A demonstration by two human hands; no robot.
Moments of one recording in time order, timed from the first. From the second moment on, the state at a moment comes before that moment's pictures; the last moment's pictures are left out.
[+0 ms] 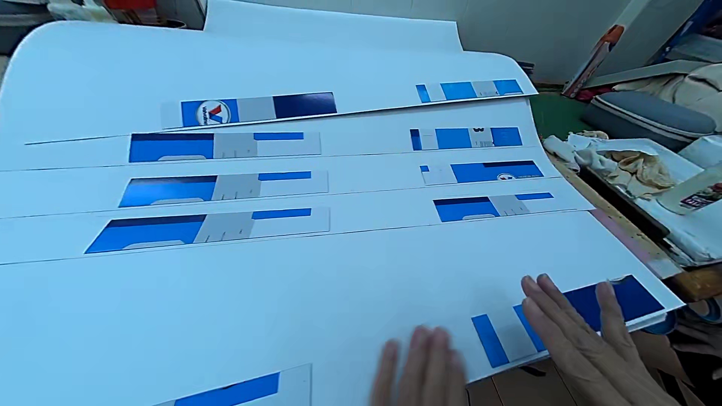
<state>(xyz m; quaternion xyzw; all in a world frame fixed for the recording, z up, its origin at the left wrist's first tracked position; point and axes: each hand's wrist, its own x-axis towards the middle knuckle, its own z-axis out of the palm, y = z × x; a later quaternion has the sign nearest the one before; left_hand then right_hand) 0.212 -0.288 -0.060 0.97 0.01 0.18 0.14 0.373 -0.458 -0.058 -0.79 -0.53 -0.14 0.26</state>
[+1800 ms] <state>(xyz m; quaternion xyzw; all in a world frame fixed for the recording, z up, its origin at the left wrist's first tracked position) 0.283 -0.258 -0.042 0.97 -0.02 0.15 0.18 0.516 -0.464 -0.024 -0.84 -0.47 -0.18 0.22</state>
